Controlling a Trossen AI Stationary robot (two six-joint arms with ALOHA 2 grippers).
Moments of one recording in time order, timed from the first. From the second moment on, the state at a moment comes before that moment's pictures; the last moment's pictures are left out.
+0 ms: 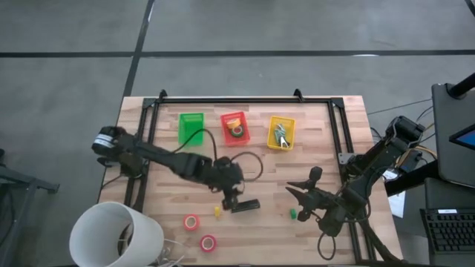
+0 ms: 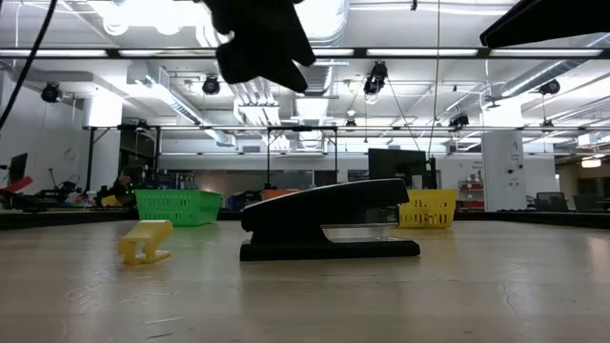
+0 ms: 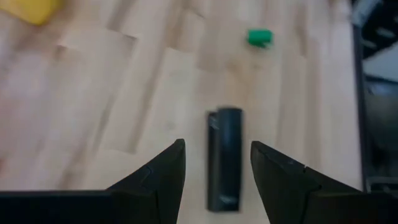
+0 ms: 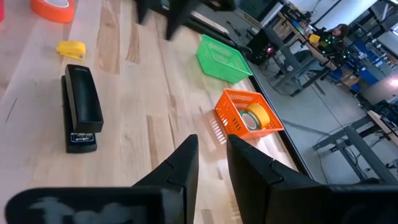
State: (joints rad) left arm -0.26 1.64 1.30 -0.47 -0.11 -0.49; right arm 0.85 1.36 0.81 -0.48 1.14 0.41
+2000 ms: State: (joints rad) left arm -0.71 1.82 1.07 -0.31 -0.10 -0.66; right arm 0.83 1.36 0.80 -0.46 1.15 0.41
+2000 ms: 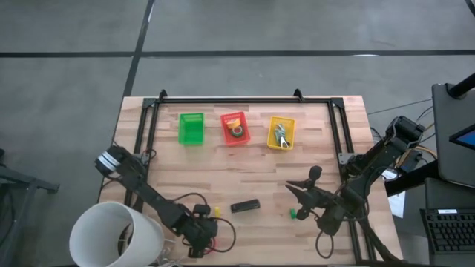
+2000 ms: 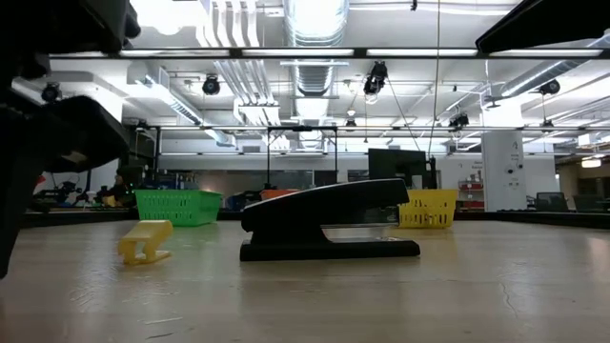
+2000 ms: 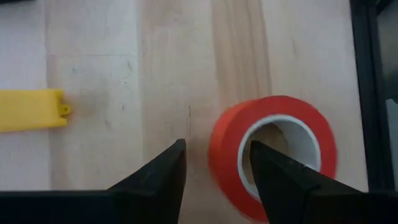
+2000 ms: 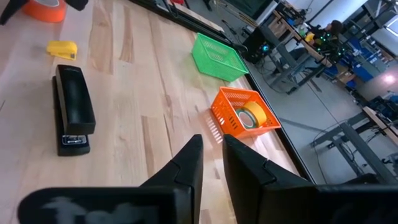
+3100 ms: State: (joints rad) left arm -0.54 1.83 1.21 -0.30 -0.84 -0.48; right arm 0.82 1.36 0.80 -0.44 1.15 0.40
